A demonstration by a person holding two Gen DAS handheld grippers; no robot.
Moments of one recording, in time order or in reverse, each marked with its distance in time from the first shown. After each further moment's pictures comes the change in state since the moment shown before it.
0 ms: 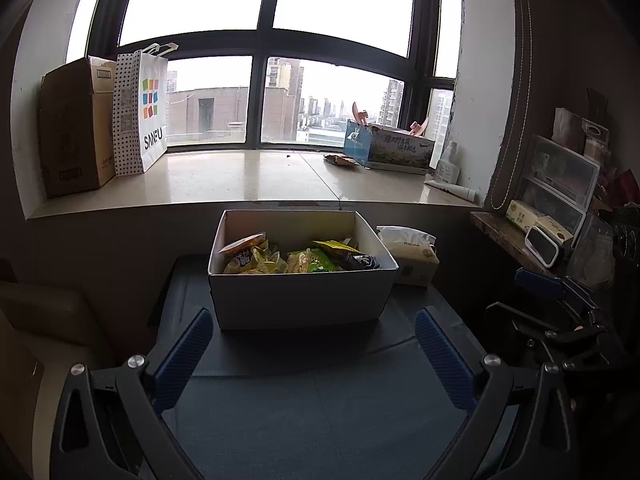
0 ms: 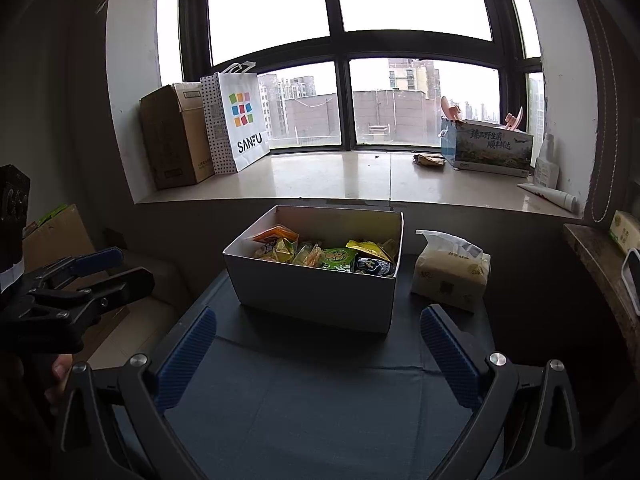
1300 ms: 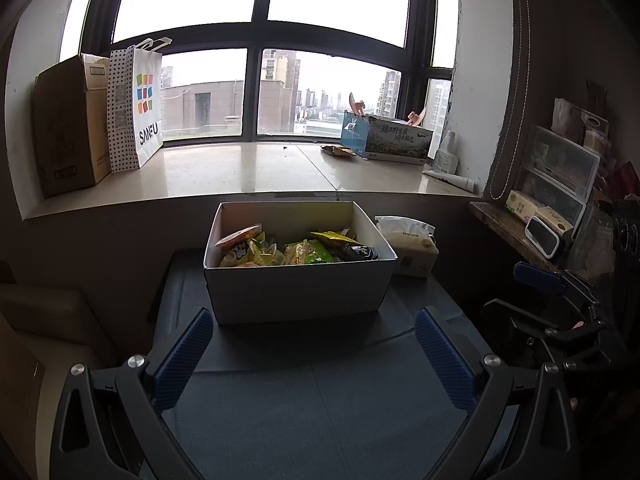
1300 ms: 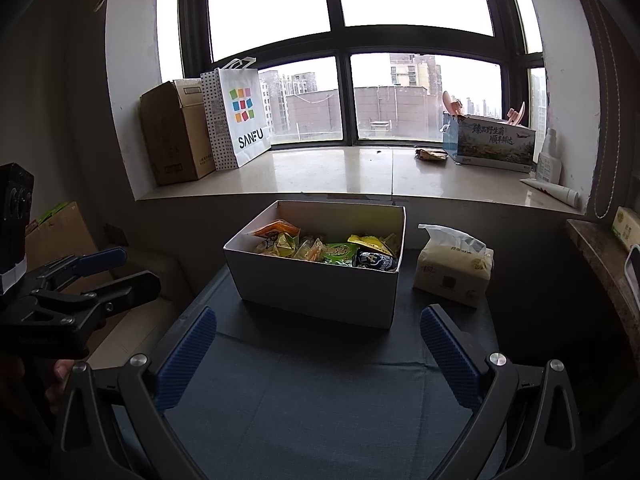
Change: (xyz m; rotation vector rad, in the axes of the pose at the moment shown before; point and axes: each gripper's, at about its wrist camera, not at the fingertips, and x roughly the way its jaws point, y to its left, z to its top) left arm 0.008 0.000 -0.003 0.016 0.031 -0.007; right arm 0.003 0.000 -0.003 0.002 0.015 0.008
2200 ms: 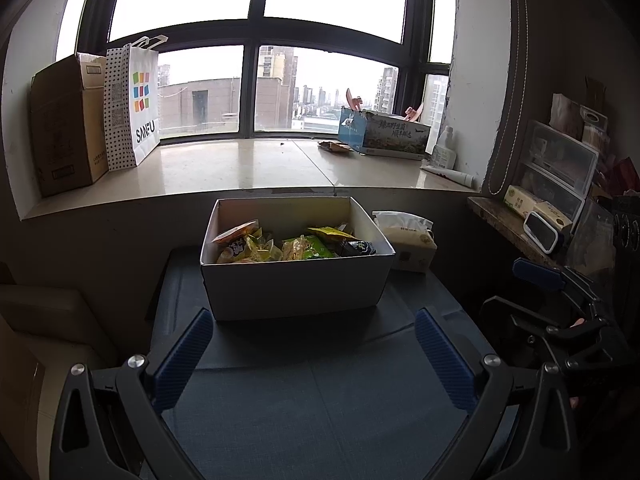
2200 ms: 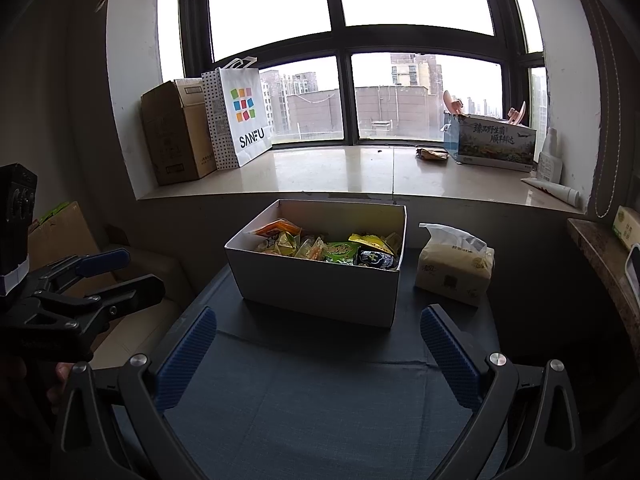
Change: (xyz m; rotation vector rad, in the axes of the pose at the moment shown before) left arm 0.002 0.000 -0.001 0.009 0.014 -0.010; right arm 0.001 0.000 -0.001 -0.001 0.002 0.003
